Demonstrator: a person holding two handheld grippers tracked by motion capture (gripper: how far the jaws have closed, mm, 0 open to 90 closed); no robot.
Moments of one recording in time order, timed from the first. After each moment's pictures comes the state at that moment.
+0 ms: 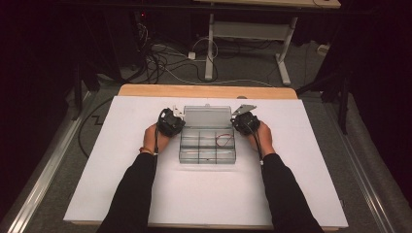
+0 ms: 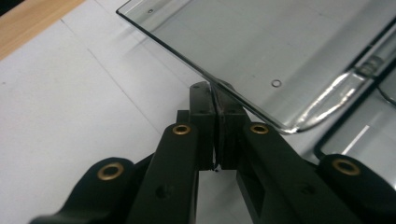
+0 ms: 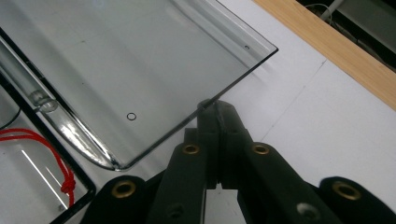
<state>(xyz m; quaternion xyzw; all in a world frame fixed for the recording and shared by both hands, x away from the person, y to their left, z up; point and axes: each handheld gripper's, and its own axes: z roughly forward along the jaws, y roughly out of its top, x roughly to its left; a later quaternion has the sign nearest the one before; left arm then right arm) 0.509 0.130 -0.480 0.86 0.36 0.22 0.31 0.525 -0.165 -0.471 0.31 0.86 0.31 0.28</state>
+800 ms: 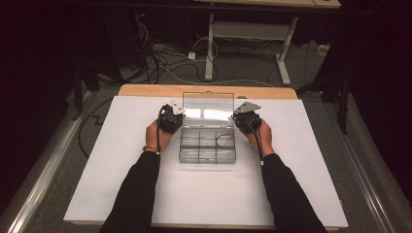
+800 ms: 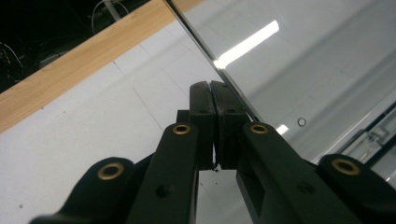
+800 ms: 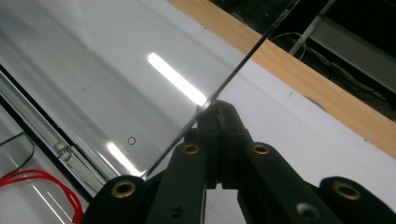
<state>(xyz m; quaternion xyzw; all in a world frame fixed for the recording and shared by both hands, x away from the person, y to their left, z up) 0.508 0.127 -0.466 0.82 0.37 0.28 0.34 0.516 -0.165 -0.457 0.32 0.82 0.36 0.32</state>
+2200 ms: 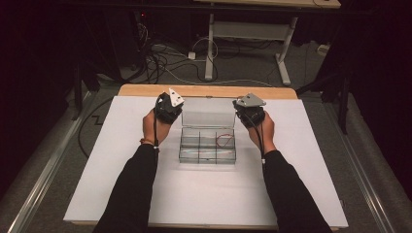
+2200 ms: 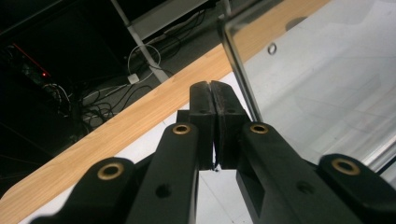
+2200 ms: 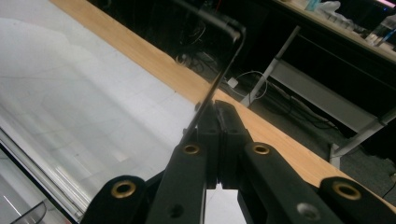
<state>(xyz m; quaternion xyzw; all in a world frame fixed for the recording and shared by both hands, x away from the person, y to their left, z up) 0.493 0.126 -0.409 0.79 0.35 0.36 0.36 0.497 -0.158 -0.410 0.31 0.77 0.39 0.39</state>
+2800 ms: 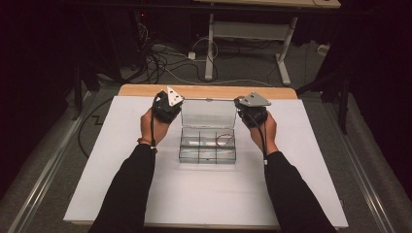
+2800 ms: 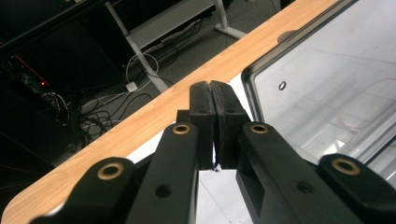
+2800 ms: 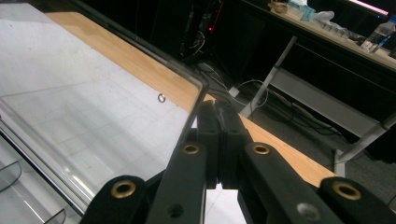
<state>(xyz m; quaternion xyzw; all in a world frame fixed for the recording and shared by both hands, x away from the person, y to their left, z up) 0.483 0.129 -0.396 0.79 0.34 0.36 0.37 0.486 -0.162 -0.398 0.31 0.76 0.42 0.39</state>
